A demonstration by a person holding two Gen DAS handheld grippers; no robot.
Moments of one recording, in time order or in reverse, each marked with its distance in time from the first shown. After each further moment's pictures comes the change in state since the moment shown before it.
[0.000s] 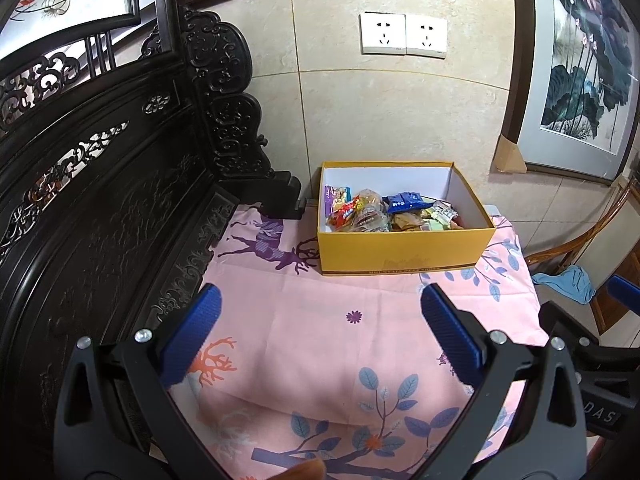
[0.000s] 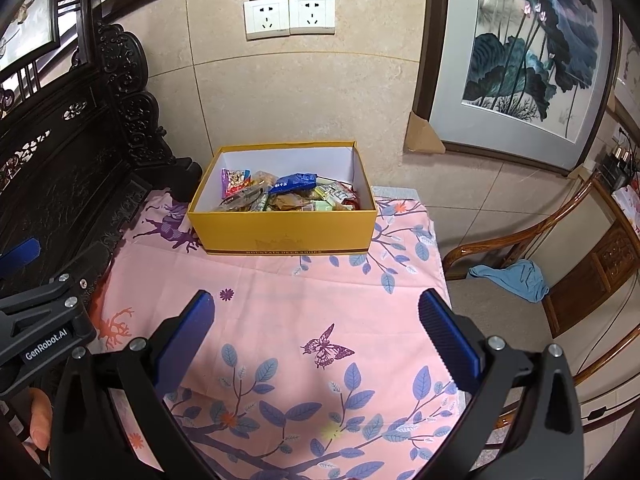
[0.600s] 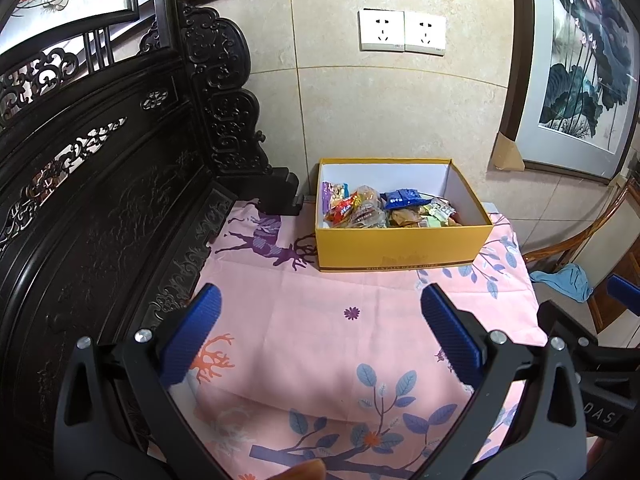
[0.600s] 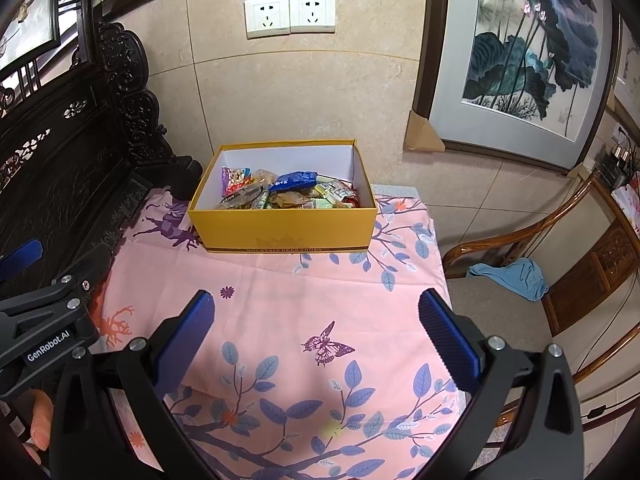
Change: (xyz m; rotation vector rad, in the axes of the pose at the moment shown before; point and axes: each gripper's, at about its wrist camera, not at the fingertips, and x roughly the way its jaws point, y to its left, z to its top) left arm 0.001 -0.001 -0.003 -0.003 0.011 -0.009; right arm -0.001 0.001 -0.002 -0.004 0.006 -0.001
